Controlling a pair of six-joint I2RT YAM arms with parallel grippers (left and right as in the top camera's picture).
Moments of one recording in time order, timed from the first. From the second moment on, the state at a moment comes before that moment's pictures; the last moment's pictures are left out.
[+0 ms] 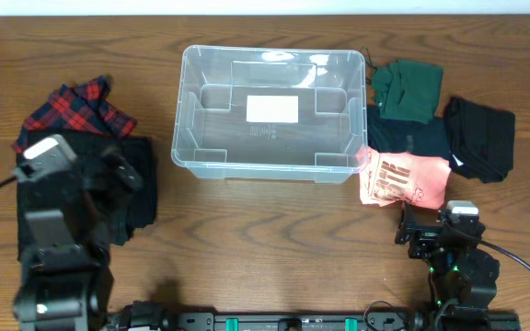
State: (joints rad) left arm 0.08 0.74 1.02 -0.84 -0.26 -0.41; right arm -0.07 0.01 0.14 -0.50 -0.03 0.04
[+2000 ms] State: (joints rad) left arm 1.22 1.89 1.16 -0.56 0.62 0.30; right arm -0.07 0.01 0.14 -0.50 -0.03 0.04
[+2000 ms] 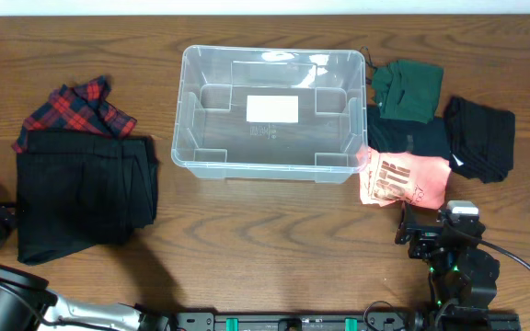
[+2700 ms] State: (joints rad) left arm 1.06 2.01 1.18 -0.70 0.69 0.32; right arm -0.07 0.01 0.14 -0.50 -0.03 0.04
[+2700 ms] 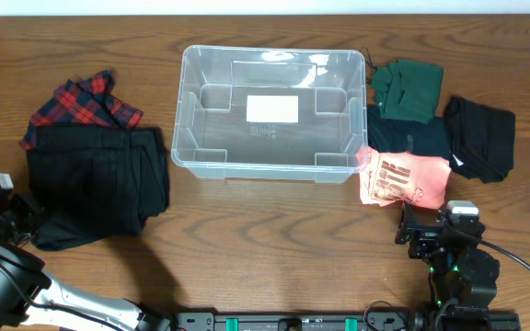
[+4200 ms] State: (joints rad) left arm -0.20 1.39 1.14 0.23 0.62 -0.57; right arm -0.07 0.01 0.14 -0.50 -0.03 0.04
